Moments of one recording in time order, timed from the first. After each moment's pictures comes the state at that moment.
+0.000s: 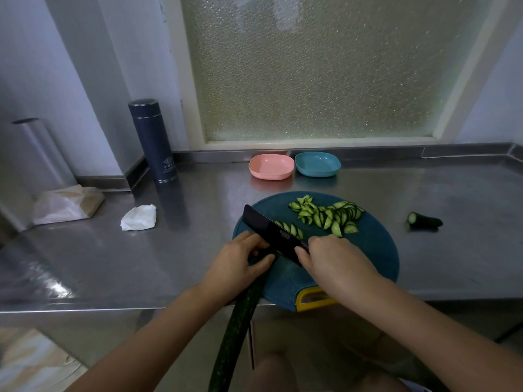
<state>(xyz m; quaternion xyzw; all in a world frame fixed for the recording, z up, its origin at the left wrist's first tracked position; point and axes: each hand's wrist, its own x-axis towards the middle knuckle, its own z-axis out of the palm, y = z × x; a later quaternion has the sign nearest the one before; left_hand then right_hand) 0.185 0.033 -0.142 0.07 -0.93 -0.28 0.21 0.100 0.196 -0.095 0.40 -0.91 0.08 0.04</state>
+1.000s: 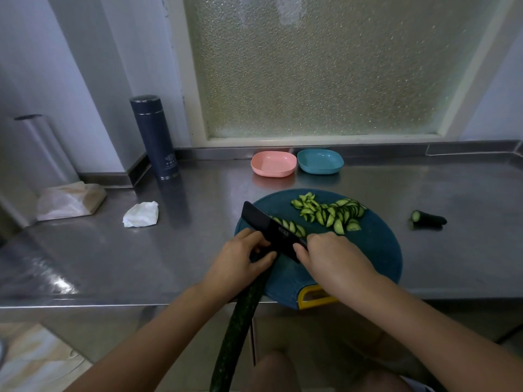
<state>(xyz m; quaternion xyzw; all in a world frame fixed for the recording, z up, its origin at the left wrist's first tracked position) 0.186 0.034 -0.144 0.08 -0.93 -0.28 0.22 0.101 0.190 -0.097 0.40 -0.91 0.09 0.03</state>
